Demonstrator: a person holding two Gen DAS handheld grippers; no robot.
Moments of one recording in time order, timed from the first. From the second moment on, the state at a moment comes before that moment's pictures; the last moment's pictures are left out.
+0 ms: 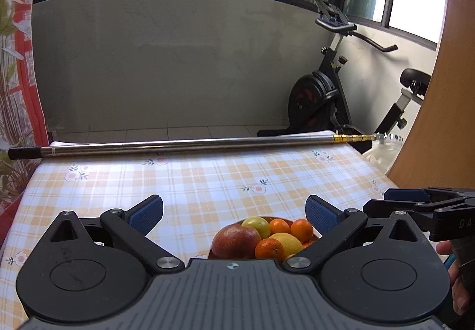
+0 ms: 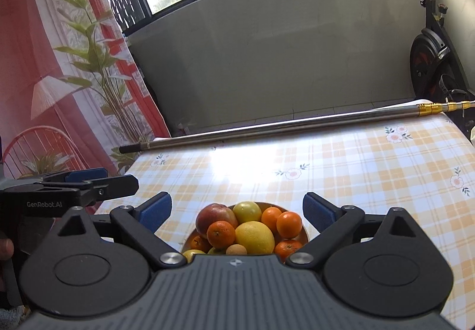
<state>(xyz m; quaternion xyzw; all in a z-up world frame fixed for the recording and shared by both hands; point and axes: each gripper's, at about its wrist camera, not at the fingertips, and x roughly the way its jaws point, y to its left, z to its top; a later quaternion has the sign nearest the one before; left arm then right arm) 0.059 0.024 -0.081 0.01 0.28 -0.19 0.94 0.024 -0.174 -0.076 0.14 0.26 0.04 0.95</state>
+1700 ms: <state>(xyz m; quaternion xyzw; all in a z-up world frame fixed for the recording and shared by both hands) -0.035 0.034 0.044 0.02 0.12 -0.08 0.99 -0.035 -0.133 0.029 0.07 0.13 -0.02 0.99</state>
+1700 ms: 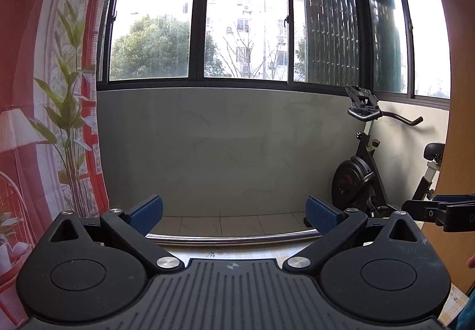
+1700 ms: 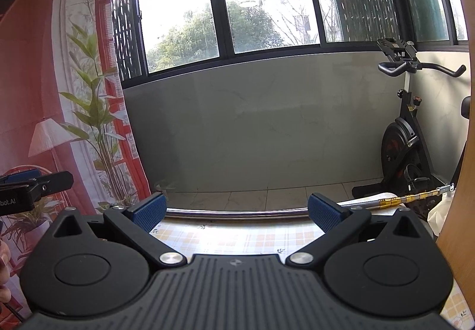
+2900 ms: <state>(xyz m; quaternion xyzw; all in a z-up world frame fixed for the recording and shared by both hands) -0.025 0.039 0.033 0.02 0.14 -0.09 0.99 -0.034 -0.137 0.024 0.08 0.14 -0.03 0.99</state>
